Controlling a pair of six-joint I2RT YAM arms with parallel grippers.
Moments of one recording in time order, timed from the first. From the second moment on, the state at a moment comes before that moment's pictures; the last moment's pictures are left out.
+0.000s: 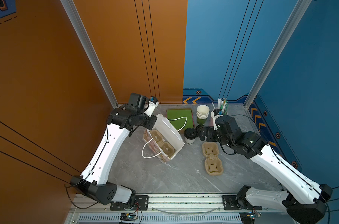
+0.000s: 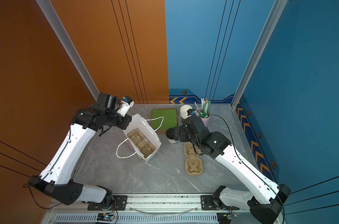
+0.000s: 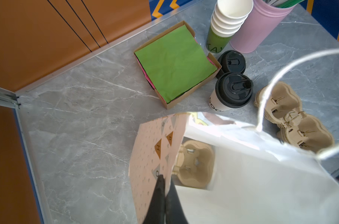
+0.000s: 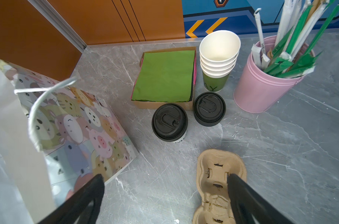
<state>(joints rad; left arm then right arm) -0.35 1.38 1.75 -1.18 0.06 0.14 0.73 1.18 1.33 -0.83 0.22 0.52</state>
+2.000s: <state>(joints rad) -0.05 1.04 1.25 -0.96 0.15 -0.28 0.67 1.17 1.22 -0.67 0.18 0.42</state>
